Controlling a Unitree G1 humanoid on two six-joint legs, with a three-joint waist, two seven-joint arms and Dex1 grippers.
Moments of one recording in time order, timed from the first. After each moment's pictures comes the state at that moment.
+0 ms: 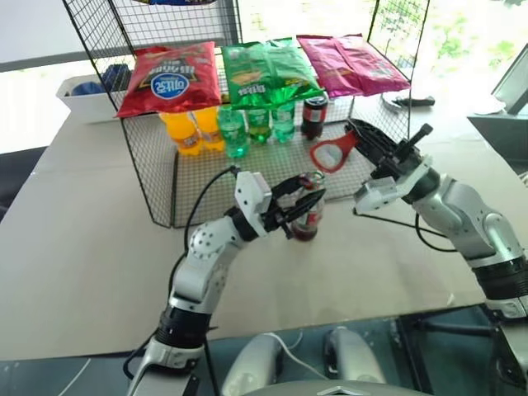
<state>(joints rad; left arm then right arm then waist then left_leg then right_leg) -0.29 0.25 -0.15 -0.17 -0.38 0.04 -0.78 -0.54 -0.63 0.18 -0.01 -0.68 -0.63 -0.04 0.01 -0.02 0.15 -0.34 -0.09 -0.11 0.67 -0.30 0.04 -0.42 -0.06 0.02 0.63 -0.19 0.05</state>
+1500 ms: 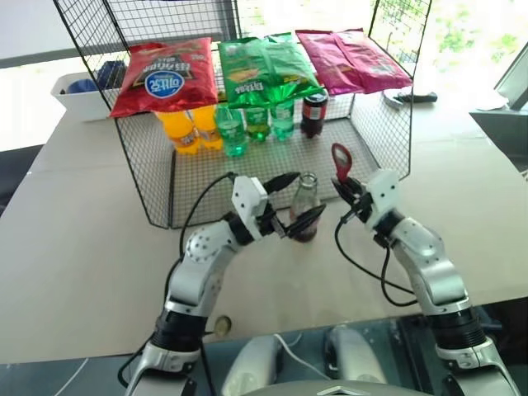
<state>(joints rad) -0.24 0.28 -0.12 -0.18 -0.40 0.07 -0.80 -0.25 -0.30 0.11 -0.17 0.22 0.20 0.43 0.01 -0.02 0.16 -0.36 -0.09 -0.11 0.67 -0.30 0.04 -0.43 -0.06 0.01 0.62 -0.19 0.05</state>
